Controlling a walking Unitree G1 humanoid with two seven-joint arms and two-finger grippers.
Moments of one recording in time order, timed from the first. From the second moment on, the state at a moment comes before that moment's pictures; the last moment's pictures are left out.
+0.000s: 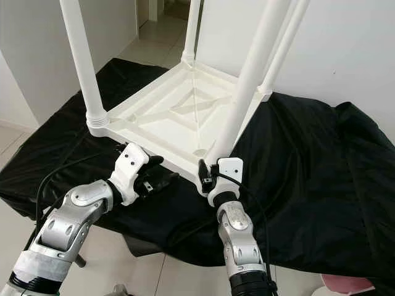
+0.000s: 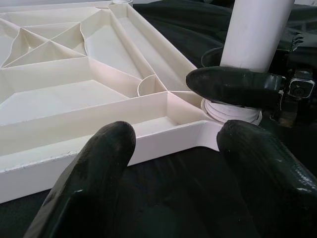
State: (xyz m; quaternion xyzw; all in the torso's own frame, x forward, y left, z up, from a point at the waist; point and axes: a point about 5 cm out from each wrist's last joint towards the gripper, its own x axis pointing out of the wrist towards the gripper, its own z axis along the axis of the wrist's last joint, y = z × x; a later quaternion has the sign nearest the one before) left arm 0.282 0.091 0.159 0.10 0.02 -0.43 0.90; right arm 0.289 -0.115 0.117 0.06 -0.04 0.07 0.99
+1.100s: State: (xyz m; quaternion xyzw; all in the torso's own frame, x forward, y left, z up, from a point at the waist) left arm 0.284 0.096 0.161 0.09 0.01 -0.42 0.90; right arm 0.297 -0.130 0.130 -0.02 -0.06 0.27 0.96
